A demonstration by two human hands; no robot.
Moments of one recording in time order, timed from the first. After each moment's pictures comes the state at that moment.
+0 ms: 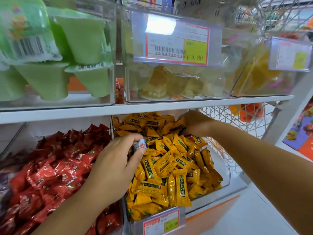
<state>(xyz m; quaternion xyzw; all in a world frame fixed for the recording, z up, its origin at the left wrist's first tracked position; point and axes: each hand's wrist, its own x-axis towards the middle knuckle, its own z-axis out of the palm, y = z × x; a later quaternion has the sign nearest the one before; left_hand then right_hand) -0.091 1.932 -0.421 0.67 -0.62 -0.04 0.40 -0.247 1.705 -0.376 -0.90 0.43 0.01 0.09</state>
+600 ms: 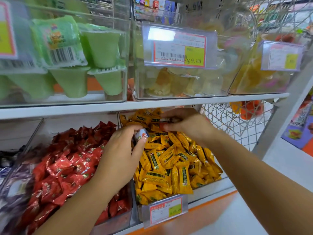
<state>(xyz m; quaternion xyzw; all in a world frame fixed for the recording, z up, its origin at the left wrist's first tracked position) -0.091 1.935 -0.418 0.68 -0.57 0.01 0.45 -0.238 1.787 -0.368 -0.81 0.34 -0.26 0.39</state>
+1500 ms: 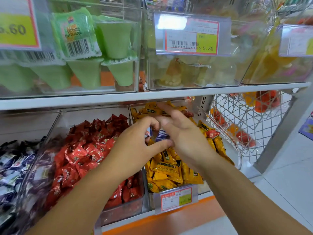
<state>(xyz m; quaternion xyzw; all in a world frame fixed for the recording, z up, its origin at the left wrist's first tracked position) -0.094 1.948 -0.397 0.66 -0.61 -0.10 0.43 -0.217 1.867 -0.389 -0.69 0.25 -0.33 0.60</state>
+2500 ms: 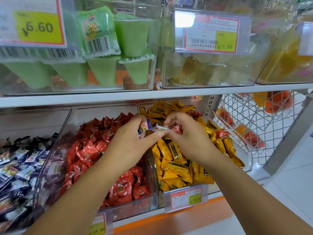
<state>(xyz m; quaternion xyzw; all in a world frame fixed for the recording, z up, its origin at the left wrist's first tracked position) -0.070 1.956 -0.399 0.71 -0.54 -0.12 0.44 -0.210 1.850 -0.402 -0.86 0.29 -0.31 0.28</state>
